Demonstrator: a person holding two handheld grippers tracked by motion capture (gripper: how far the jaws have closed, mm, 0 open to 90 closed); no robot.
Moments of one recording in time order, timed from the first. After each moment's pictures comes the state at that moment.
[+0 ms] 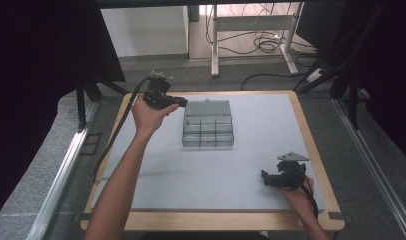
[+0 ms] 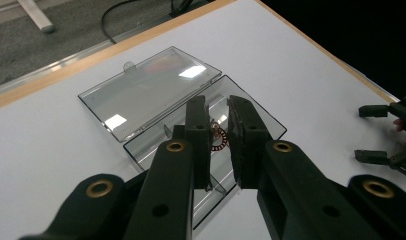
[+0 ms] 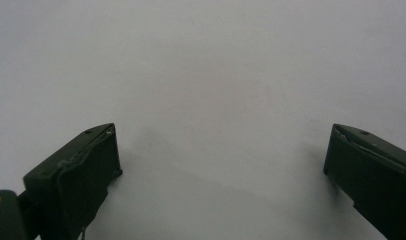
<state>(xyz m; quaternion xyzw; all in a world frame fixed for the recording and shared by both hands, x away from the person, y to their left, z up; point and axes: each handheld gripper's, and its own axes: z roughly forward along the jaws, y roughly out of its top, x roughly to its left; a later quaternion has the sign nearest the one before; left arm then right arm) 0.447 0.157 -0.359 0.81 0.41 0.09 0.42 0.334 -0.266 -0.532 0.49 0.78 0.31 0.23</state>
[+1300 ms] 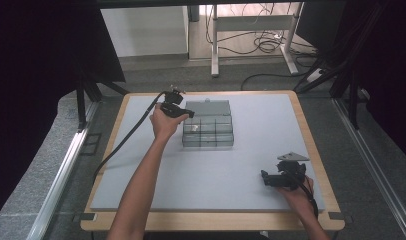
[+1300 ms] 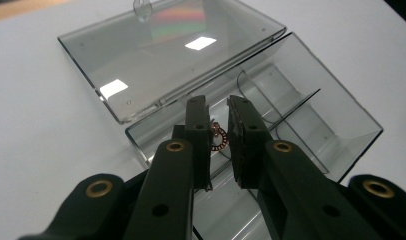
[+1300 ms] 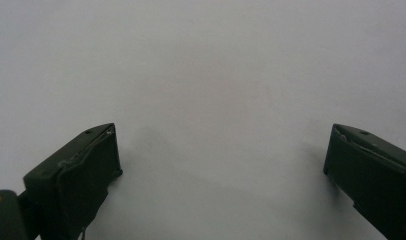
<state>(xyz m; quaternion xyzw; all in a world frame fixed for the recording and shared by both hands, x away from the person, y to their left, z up) 0.501 0.137 -0.456 0.80 0.47 0.05 0.37 0.334 -0.266 -0.532 0.49 0.78 0.31 0.23</state>
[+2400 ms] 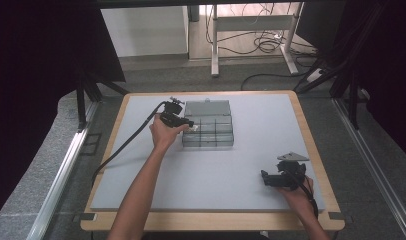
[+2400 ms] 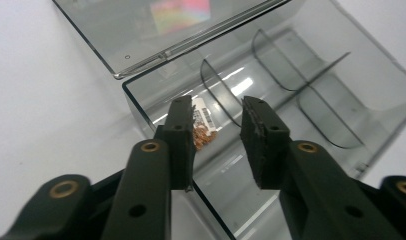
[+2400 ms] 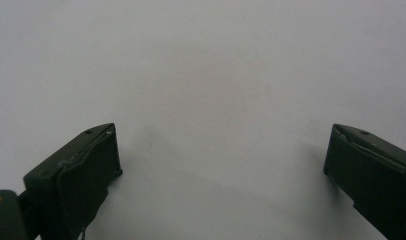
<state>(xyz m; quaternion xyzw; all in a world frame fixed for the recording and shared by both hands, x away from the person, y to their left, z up) 0.480 0.144 -0.479 0.81 0.46 0.07 0.36 0.334 -0.266 -0.532 0.49 0.78 0.31 0.23</state>
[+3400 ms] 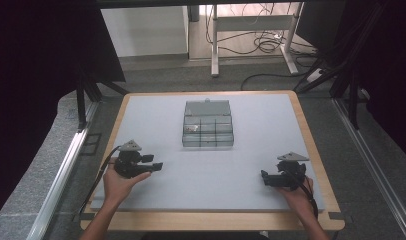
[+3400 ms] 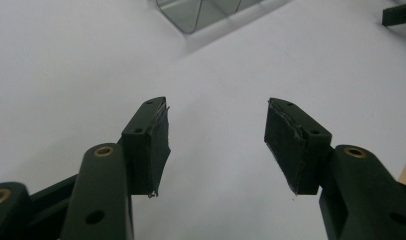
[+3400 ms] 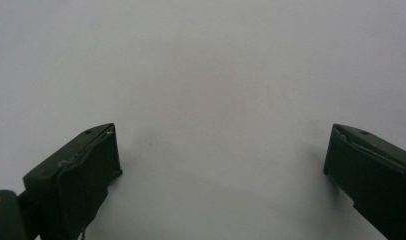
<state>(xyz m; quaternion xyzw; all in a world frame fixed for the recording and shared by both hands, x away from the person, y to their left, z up) 0.313 0.240 -0.503 0.80 0.43 0.07 0.41 0.334 -0.265 -0.532 0.49 0.78 0.31 0.23</state>
